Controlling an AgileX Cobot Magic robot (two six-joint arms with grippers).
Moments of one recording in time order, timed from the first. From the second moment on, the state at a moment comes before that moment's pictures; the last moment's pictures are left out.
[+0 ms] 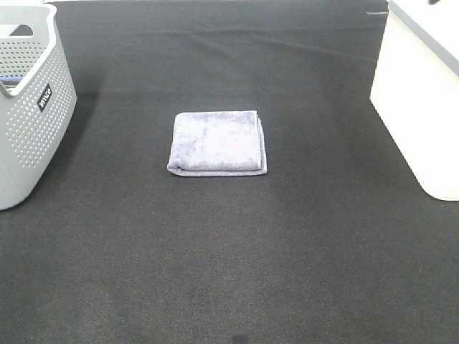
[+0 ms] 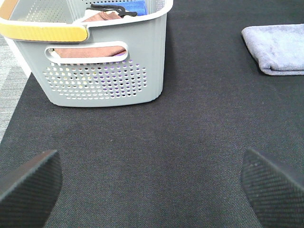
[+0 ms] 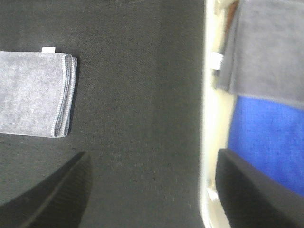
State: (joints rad) left arm 0.00 0.00 -0.50 0.00 1.05 0.00; right arm 0.03 1.69 -1.70 0.21 1.12 -0.12
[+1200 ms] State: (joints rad) left arm 0.00 0.00 -0.50 0.00 1.05 0.00; right arm 0.33 2.24 -1.95 0.46 1.18 -0.11
